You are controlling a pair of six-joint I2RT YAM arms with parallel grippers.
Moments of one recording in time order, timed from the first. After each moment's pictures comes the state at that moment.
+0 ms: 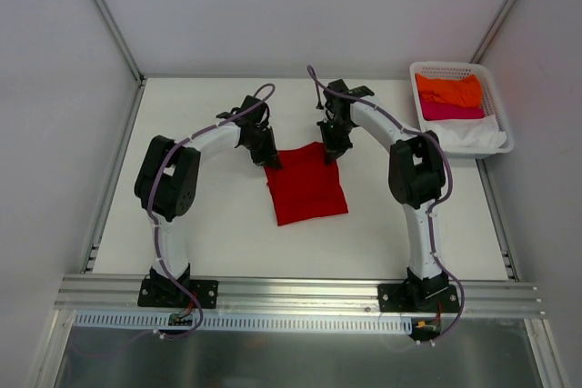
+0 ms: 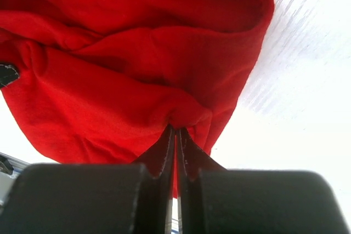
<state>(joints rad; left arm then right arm) -0.43 1.98 1.40 -0.53 0.36 -0.67 0.45 2.22 1.89 -1.08 -0.22 0.20</state>
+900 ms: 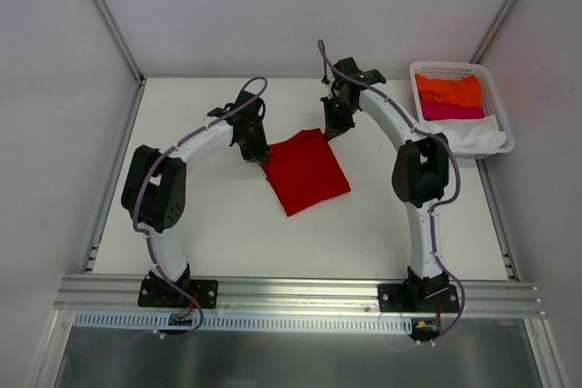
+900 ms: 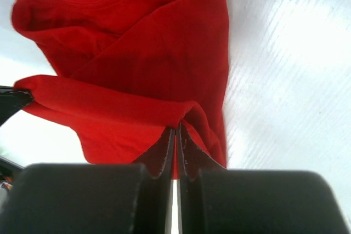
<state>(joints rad) -0.43 1.85 1.39 -0.65 0.14 -0.67 0.41 2.21 2.08 -1.08 -0.21 0.21</state>
